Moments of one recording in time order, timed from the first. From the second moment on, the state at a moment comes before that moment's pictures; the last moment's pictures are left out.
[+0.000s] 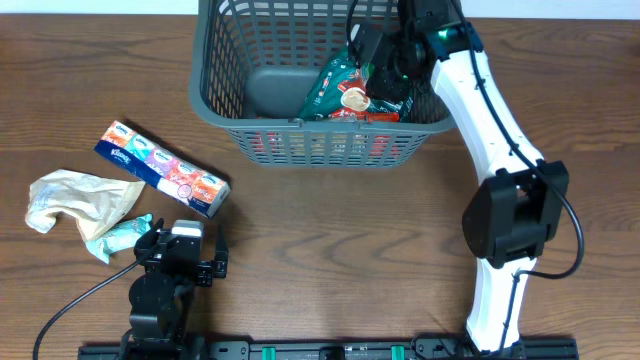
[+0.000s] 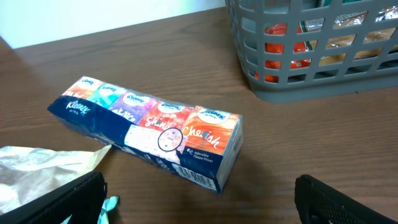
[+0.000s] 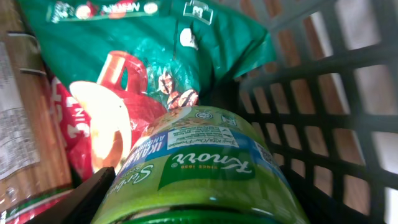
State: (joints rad) left arm -0.11 0.01 0.14 -0.50 -0.06 0.14; right arm 0.26 2.16 2.03 -0.95 -0.16 -0.86
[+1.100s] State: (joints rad) left arm -0.11 0.01 0.14 -0.50 -0.06 0.14; right arm 0.25 2.07 2.03 -0.81 0.04 -0.54
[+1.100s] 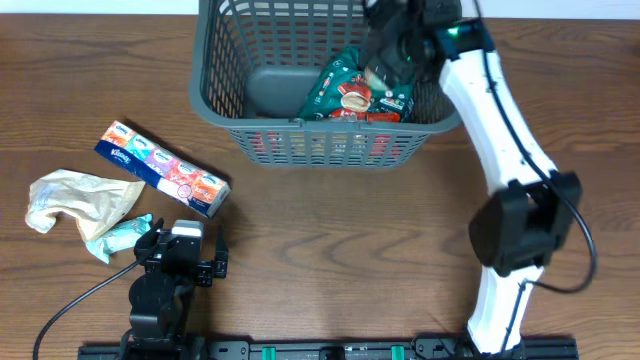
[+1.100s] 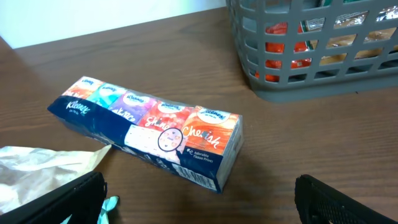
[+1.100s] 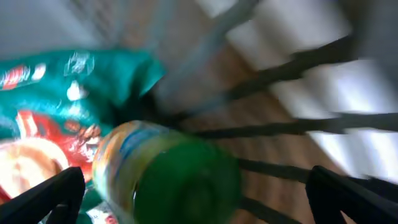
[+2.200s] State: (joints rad) left arm -0.11 0.24 0.46 -0.58 -0.11 -0.11; right arm -0.26 1.65 2.05 -1.18 0.12 0.10
